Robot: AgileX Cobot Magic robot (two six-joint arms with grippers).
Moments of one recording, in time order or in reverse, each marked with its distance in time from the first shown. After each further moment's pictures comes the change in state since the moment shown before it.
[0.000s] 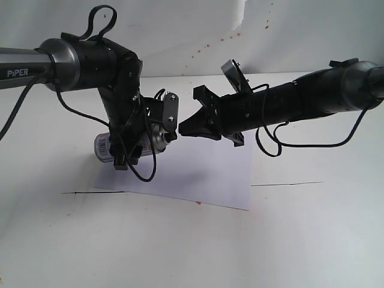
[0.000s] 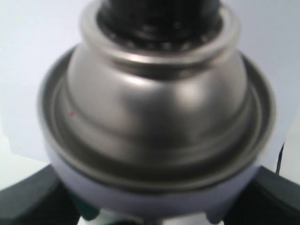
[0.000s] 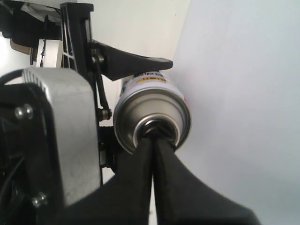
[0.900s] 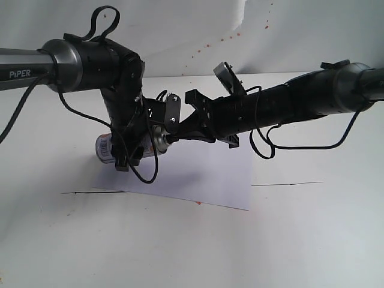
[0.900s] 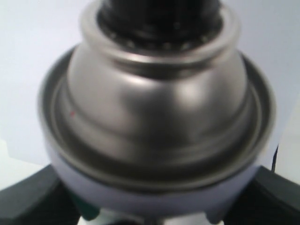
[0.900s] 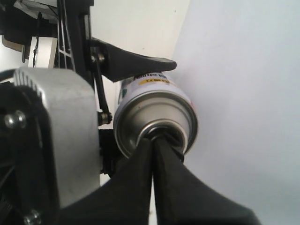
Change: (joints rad) left arm -0.010 0.000 0.000 0.002 0.006 -0.002; right arm 0.036 0.000 0.000 0.002 -0.040 -0.007
